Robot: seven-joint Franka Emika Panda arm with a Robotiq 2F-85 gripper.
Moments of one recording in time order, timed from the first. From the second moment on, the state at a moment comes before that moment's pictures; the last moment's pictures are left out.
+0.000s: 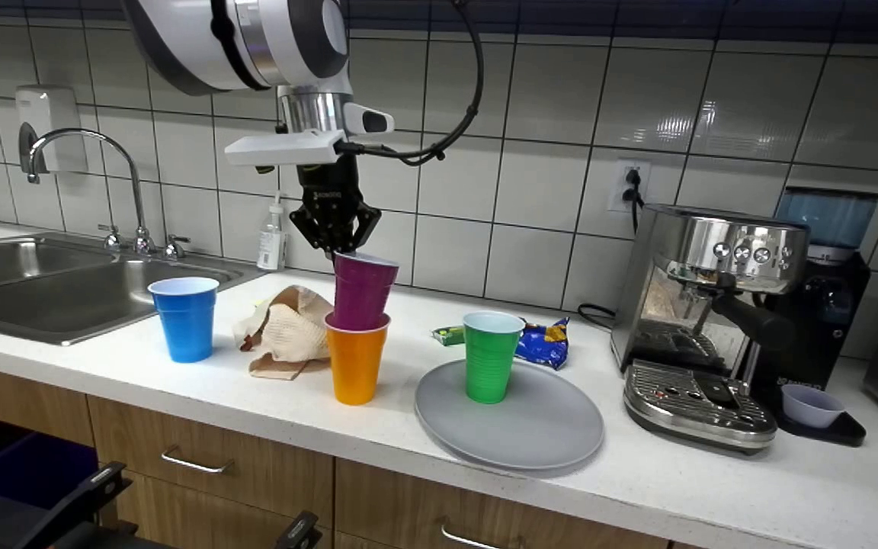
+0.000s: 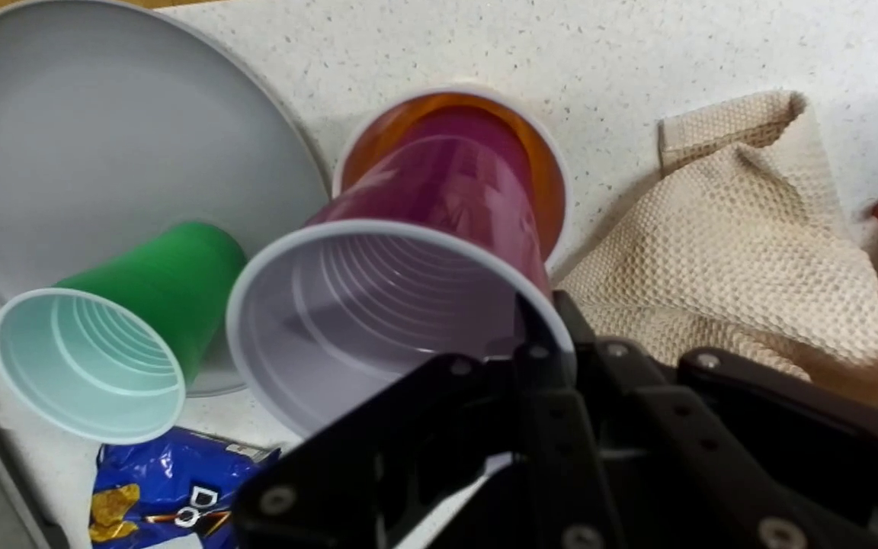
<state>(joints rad) -0.03 -0.06 0.02 -2.52 -0.25 2.54 0.24</state>
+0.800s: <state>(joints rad) 0.00 0.03 0.02 -2.46 -0.35 2.57 0.32</state>
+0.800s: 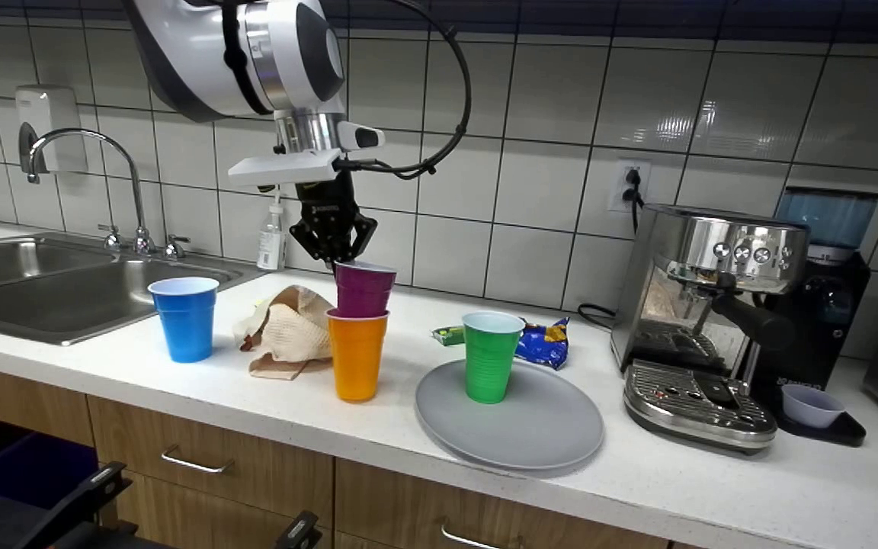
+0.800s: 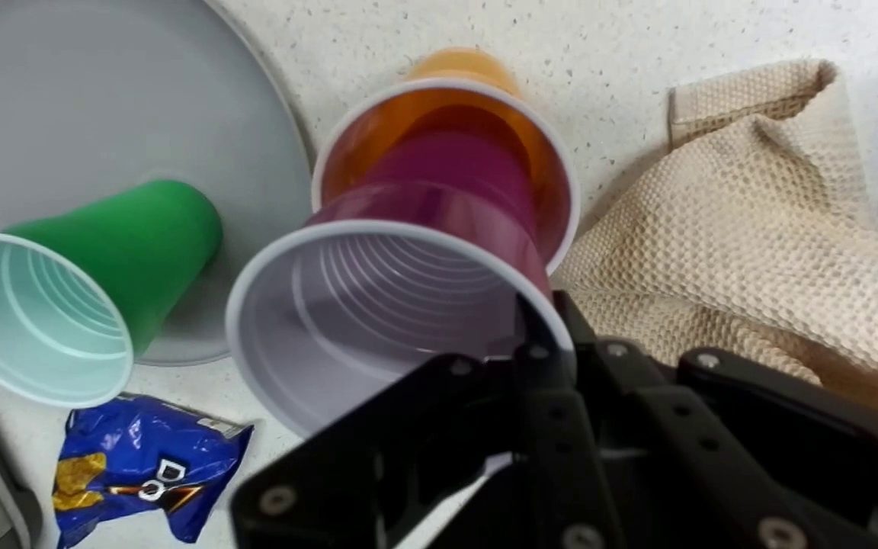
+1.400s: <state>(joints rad) 0.02 0.04 0.01 -2.46 -0.35 2.57 0.32</state>
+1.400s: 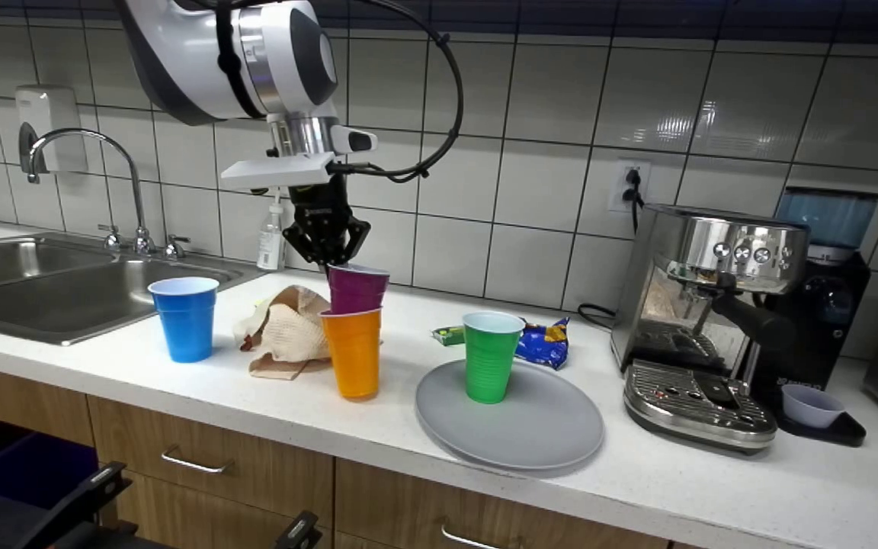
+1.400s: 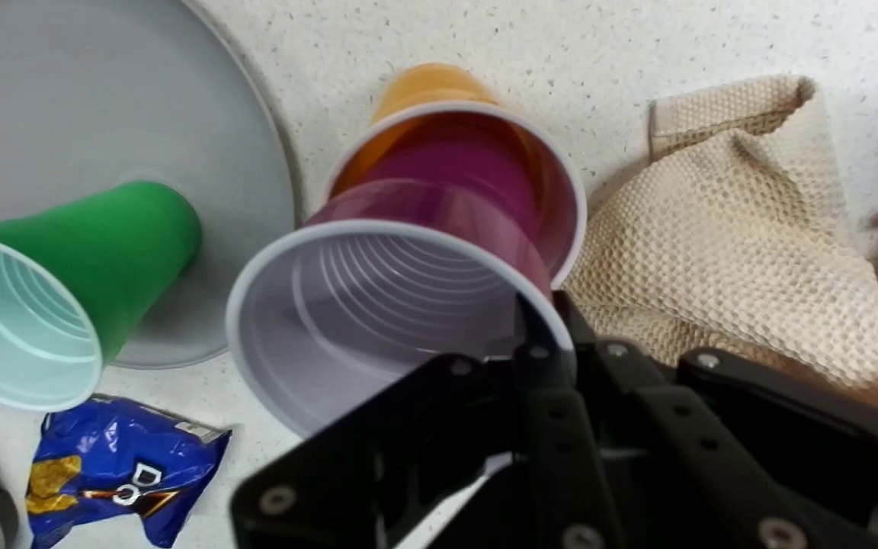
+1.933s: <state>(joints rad) 0.02 0.04 0.00 -2.46 -0.35 2.57 0.32</state>
